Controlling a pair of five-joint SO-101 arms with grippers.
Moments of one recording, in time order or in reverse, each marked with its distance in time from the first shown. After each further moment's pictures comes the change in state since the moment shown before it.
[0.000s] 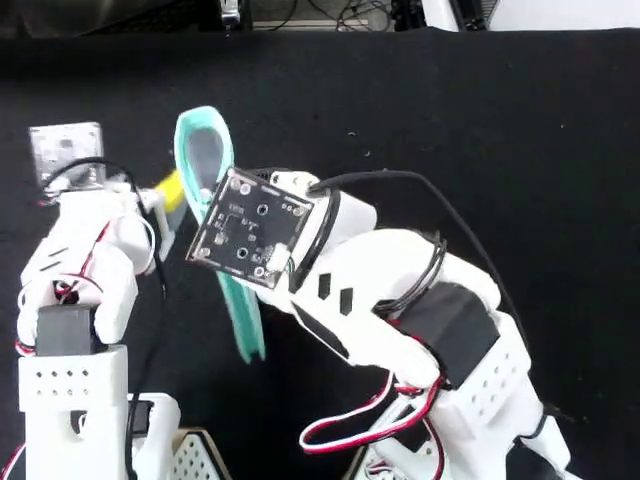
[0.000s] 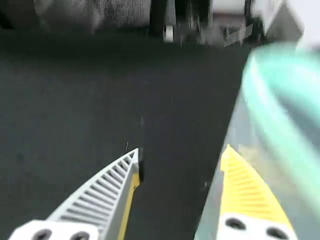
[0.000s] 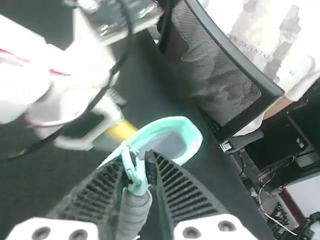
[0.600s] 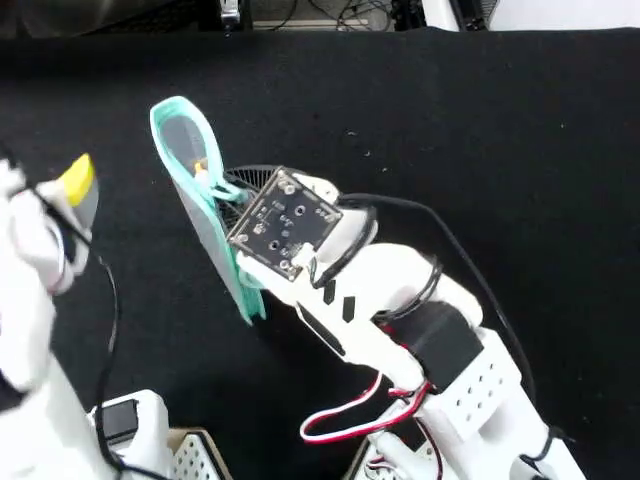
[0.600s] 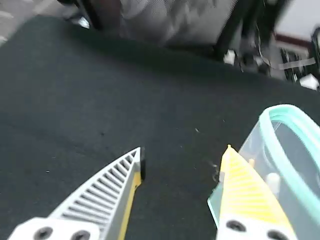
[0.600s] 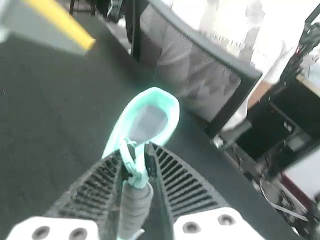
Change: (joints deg) left arm -15.8 8.8 -42.0 36.7 -1.6; right arm 3.4 -11.3 23.9 -22.2 -7.1
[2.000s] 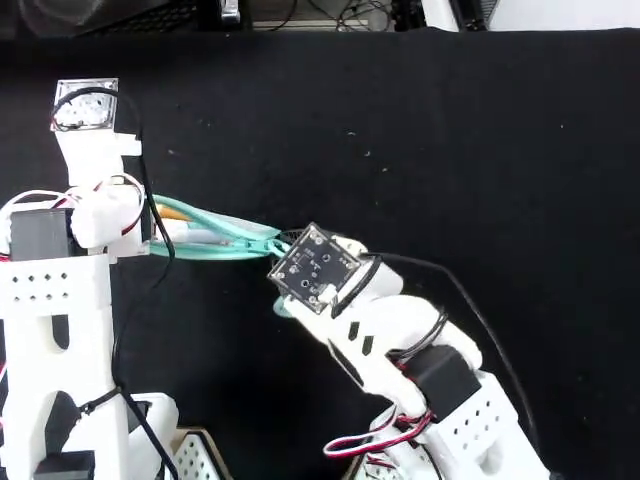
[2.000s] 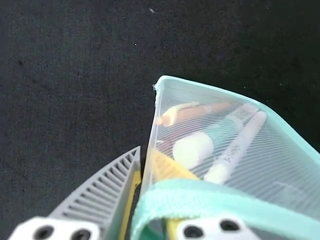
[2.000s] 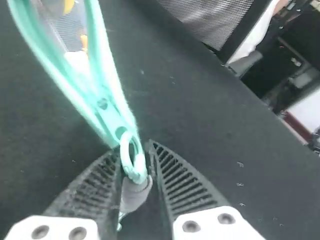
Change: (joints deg) left arm 13.1 22.6 12.7 -0.1 -5.3; right arm 6.8 -22.8 34.2 -0.1 -0.2
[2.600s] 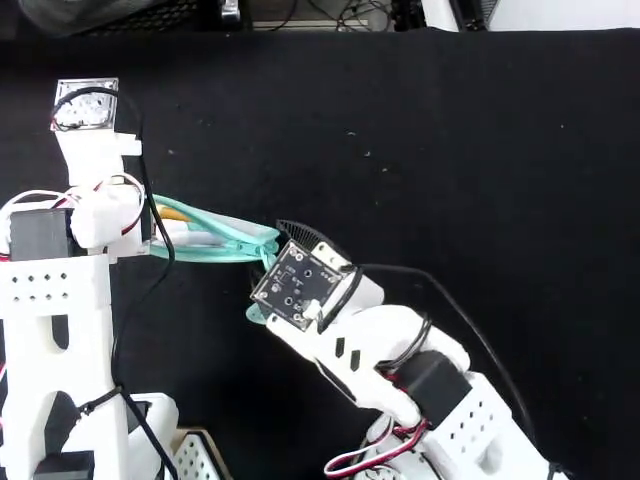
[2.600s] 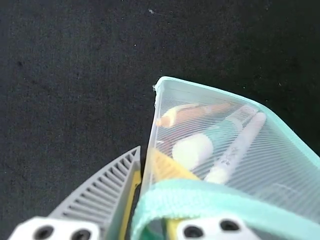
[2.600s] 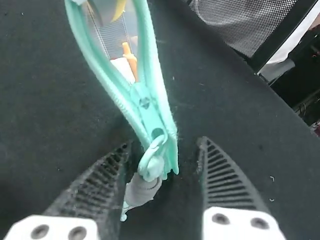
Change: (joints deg) left arm 0.2 0.0 -0.1 -0.1 0.0; right arm -7.4 0.0 1.6 0.1 -2.5
